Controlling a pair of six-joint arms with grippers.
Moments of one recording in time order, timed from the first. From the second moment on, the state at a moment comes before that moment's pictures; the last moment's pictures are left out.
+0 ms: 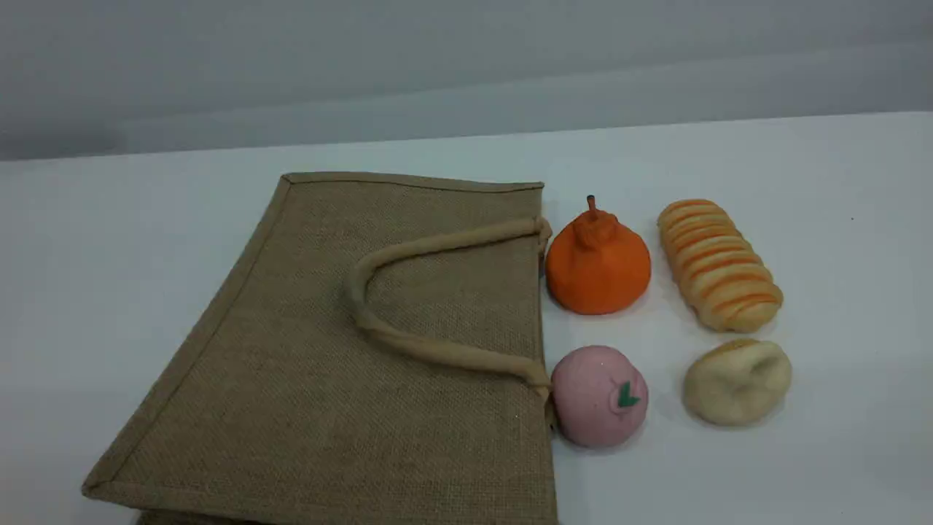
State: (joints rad) left arm -0.07 0.00 -0.51 -0.08 1.08 0.04; right arm 0.01 0.00 -0.51 0.09 1.07 -0.01
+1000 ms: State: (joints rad) left arm -0.07 0.00 -0.51 -0.08 1.08 0.05; right arm 0.01 0.00 -0.51 0.18 1.04 0.01
